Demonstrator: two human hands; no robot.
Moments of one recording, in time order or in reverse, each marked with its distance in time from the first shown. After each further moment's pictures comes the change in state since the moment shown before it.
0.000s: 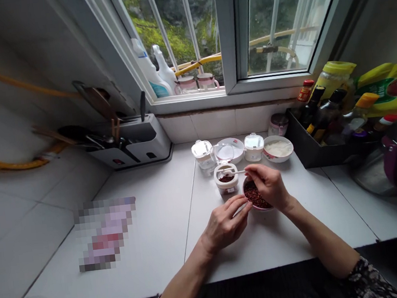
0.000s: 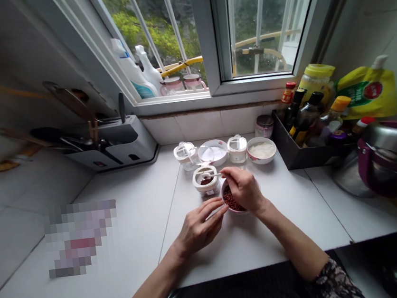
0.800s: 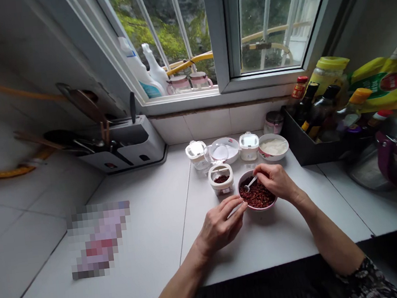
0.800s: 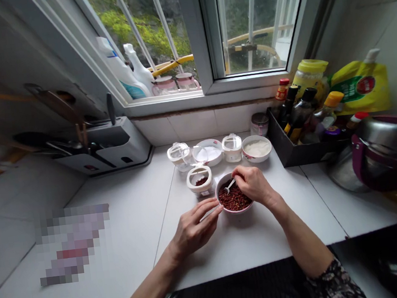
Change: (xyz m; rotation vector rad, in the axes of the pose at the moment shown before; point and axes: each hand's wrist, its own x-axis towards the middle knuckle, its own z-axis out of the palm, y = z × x) left_hand -0.002 -0.001 -0.001 -0.012 -0.020 -0.012; right_hand 0.003 0.020 -0.038 -0.258 -0.198 0.104
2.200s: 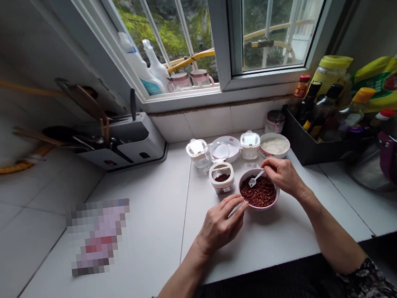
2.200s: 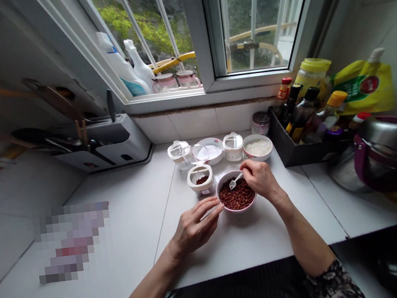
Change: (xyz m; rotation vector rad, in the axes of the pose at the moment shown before) left_hand 0.001 0.001 -0.001 0.012 -0.005 0.008; right_hand 0.002 0.006 -0.011 -0.013 0.098 0.076
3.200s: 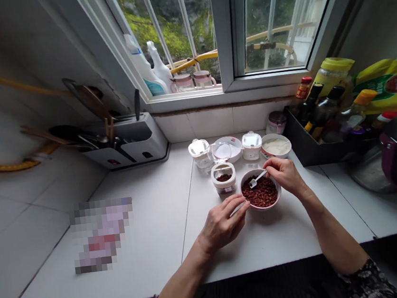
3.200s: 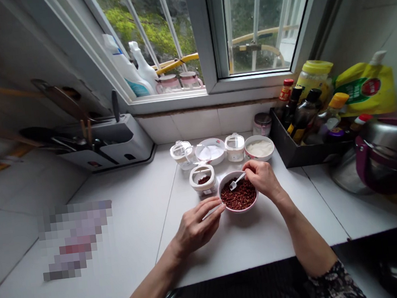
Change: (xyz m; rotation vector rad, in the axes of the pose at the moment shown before) left_hand -0.001 0.000 0.001 -0.009 -0.003 -0.006; right_hand 0.003 0.001 -0.001 0.144 -0.015 0.135
